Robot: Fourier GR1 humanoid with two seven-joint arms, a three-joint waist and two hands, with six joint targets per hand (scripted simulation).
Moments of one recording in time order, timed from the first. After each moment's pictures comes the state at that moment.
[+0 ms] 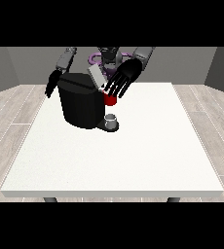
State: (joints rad) left arm -1.26 0.50 0.09 -0.61 -0.93 -0.21 -0.27; right arm -0.45 -0.07 -0.05 -1.26 0.19 -0.20 0.03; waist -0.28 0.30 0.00
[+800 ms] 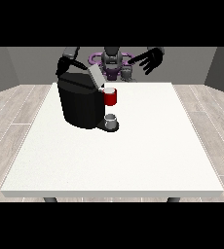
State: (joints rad) left arm -0.88 0.16 0.35 -0.60 -0.54 -0.24 -0.34; right arm -0.20 -0.05 -0.08 -1.24 0.12 -0.16 -0.06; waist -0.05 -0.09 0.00
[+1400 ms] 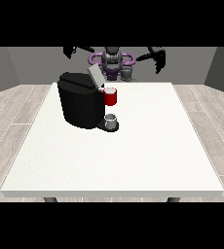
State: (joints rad) left arm -0.60 0.02 0.37 -0.64 -0.41 -0.30 -0.34; right arm -0.26 -0.14 -0.07 -1.31 0.09 -0.03 0.01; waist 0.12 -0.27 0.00
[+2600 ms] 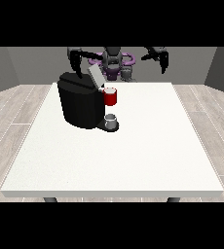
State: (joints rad) left arm -0.37 0.01 0.16 -1.14 -0.17 -0.29 -0.15; right arm -0.55 -0.17 -0.19 -1.05 -0.04 -0.01 0.10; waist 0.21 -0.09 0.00
